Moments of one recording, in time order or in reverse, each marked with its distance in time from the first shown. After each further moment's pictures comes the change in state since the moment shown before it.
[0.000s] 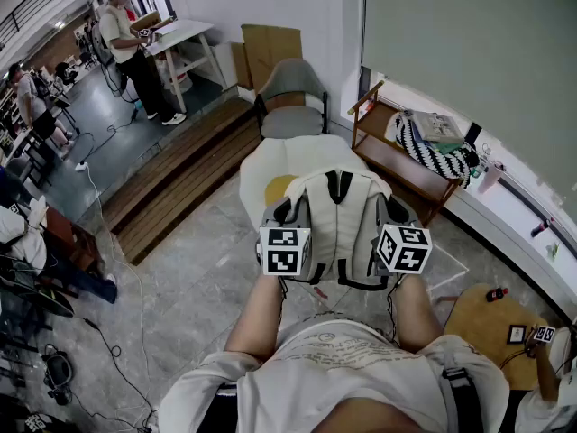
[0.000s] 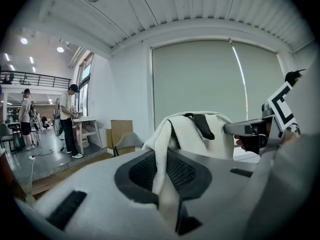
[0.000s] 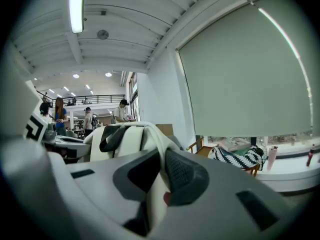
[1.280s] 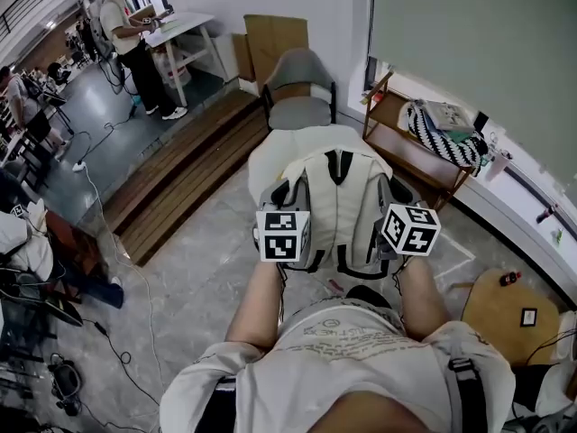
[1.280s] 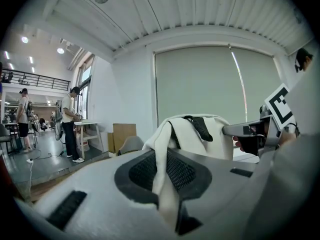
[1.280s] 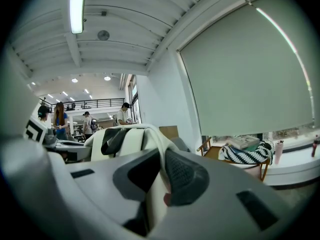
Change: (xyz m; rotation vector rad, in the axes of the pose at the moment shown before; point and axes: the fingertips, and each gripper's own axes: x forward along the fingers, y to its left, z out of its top) left arm -0.027 0.104 0.012 0.012 -0.055 -0.023; right arm 0.039 0.098 0.014 0.040 -0.037 0.000
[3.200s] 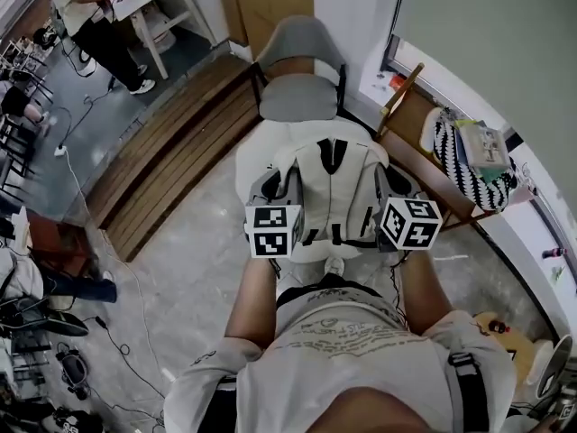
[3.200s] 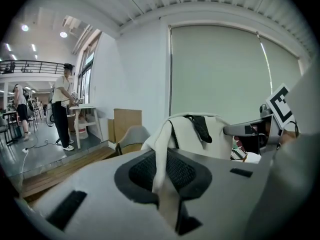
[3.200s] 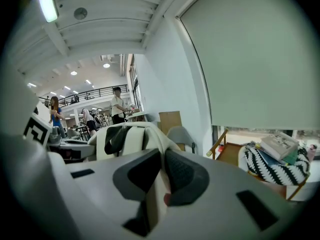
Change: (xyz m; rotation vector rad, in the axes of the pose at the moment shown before) left arm 0.307 0.120 -0.008 -0.095 0.147 0.049; right arm 0.328 -0.095 0.004 0.002 0.194 0.086
